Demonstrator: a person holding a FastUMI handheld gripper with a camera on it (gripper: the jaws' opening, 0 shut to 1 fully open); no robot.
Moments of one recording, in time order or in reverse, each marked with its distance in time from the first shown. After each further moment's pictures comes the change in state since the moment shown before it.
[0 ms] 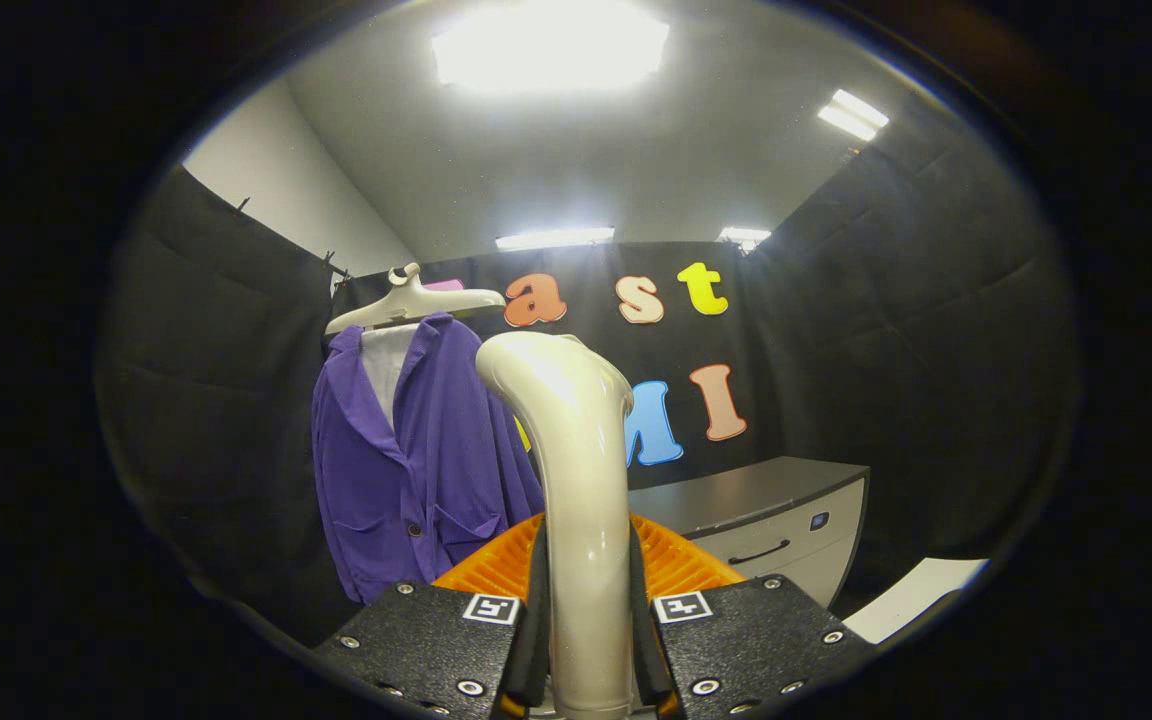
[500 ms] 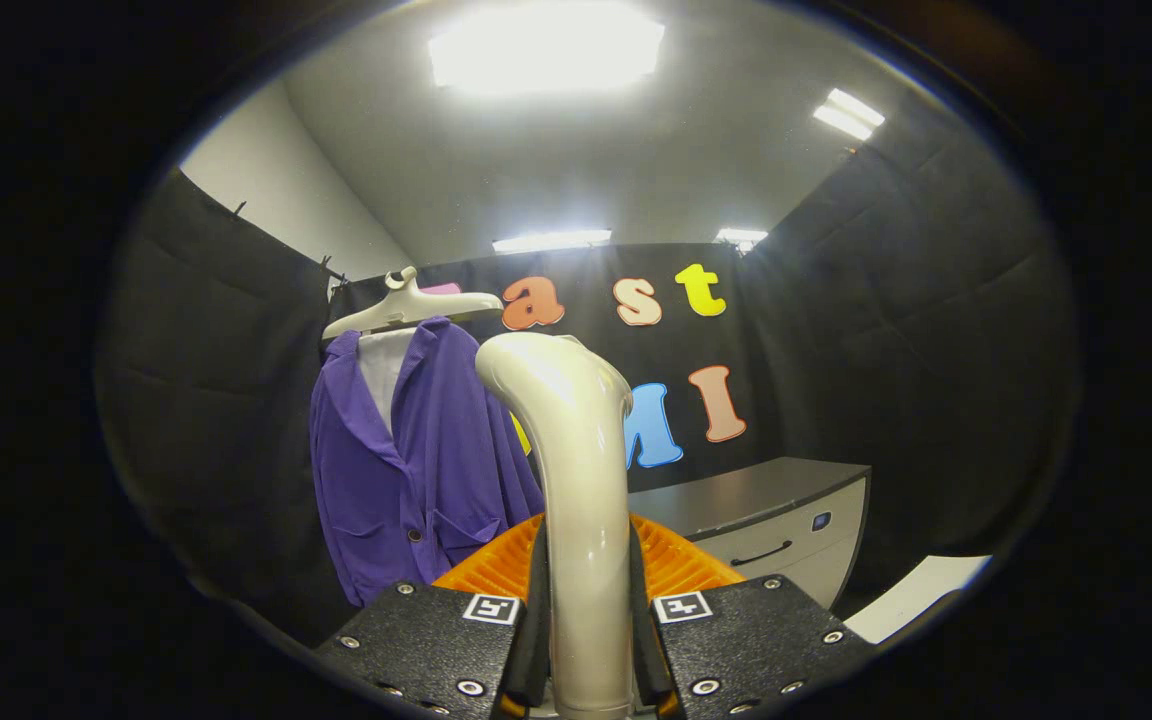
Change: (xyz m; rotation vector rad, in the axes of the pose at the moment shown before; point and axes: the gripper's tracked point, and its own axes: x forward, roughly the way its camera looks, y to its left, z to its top) arm 0.005 0.002 0.002 0.009 -0.009 -0.007
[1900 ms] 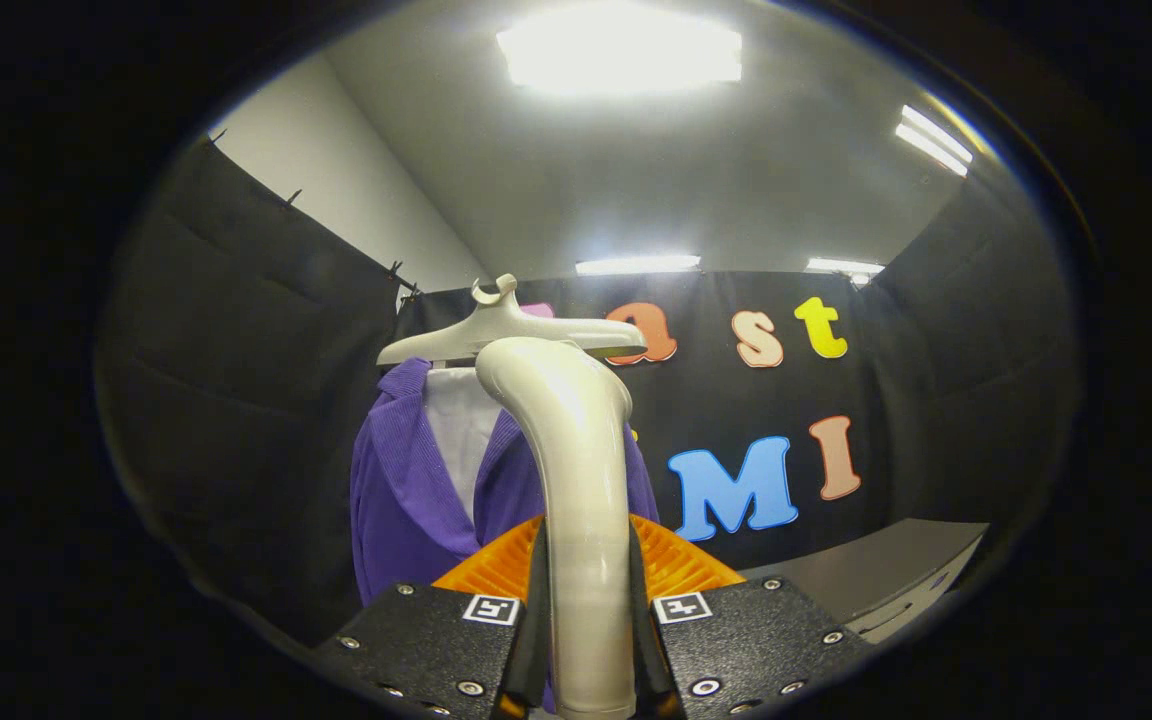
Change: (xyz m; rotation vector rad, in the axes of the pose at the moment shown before) arm 0.180 0.172 0.047 -0.093 -0.061 0.218
